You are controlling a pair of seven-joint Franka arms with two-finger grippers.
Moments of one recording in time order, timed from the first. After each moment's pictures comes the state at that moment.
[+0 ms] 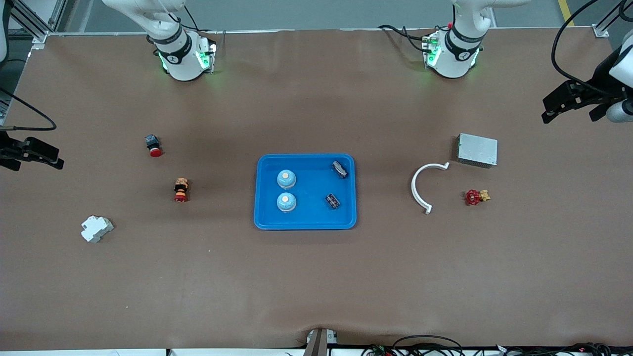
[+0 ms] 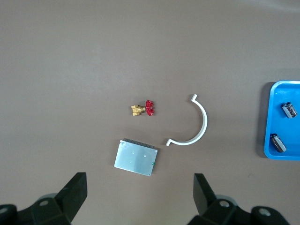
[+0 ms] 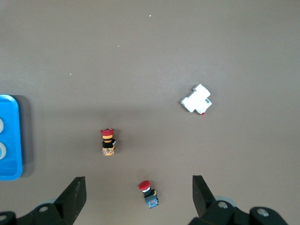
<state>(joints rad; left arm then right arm) -0.04 -0.07 -0.03 -1.57 0.02 1.55 -0.10 -0.08 0.12 -0.04 -1.52 0.02 1.66 -0.15</state>
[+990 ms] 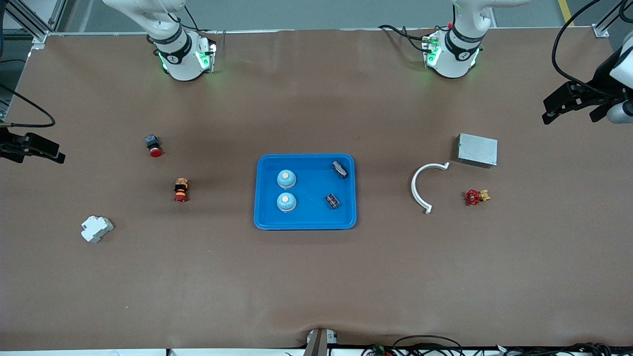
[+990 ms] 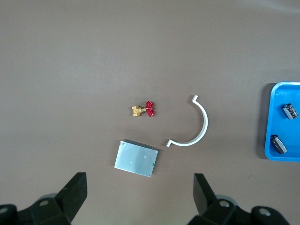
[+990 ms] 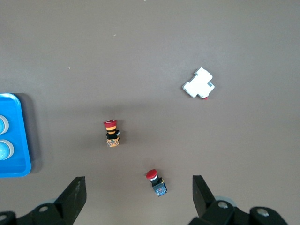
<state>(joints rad) -0.04 -0.07 -0.03 -1.58 0.02 1.56 -0.10 -0.09 0.11 -0.04 -1.54 0.03 1.62 -0.09</state>
